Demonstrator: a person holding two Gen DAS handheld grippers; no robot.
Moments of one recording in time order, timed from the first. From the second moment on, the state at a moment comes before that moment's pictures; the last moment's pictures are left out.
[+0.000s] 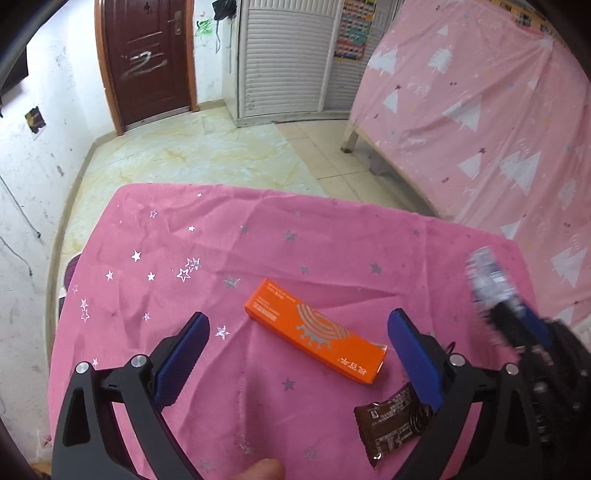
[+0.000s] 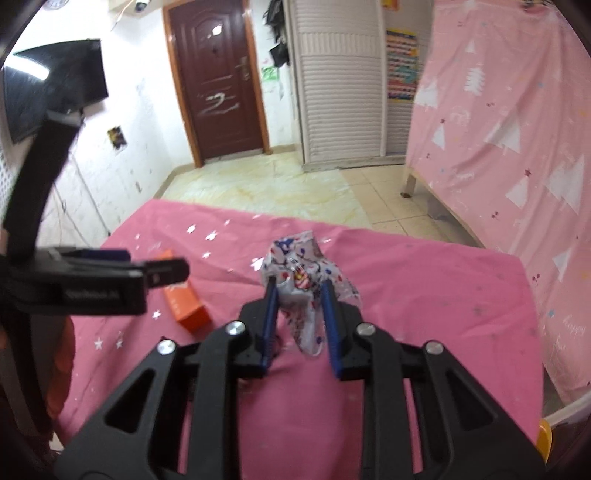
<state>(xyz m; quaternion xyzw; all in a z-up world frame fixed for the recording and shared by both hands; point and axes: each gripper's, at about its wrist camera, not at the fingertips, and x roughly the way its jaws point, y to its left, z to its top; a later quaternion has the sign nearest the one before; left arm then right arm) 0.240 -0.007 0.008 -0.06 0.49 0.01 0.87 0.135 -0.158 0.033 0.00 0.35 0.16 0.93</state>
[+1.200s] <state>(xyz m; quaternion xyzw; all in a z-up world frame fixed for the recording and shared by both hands) 0.201 -0.099 0.051 -0.03 0.45 0.00 0.89 0.058 -0.301 0.032 0.08 0.30 0.08 0.95</state>
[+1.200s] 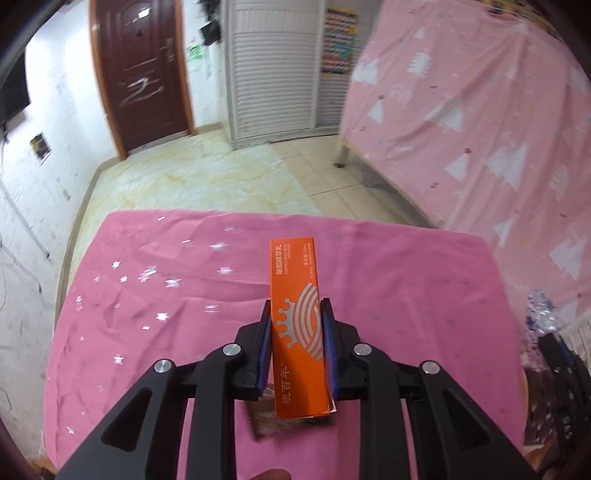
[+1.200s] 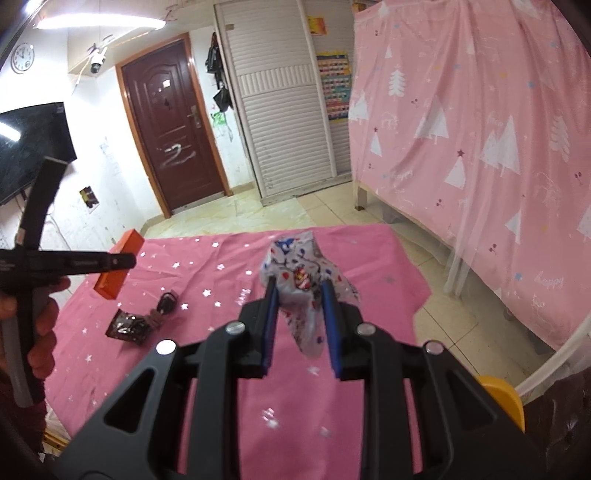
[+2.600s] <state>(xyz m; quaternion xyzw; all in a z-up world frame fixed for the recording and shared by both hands) 0.102 -0.366 0.034 0.10 0.47 -0.23 0.85 -0.018 -0.441 -0.037 0.10 0.37 -0.02 0.92</state>
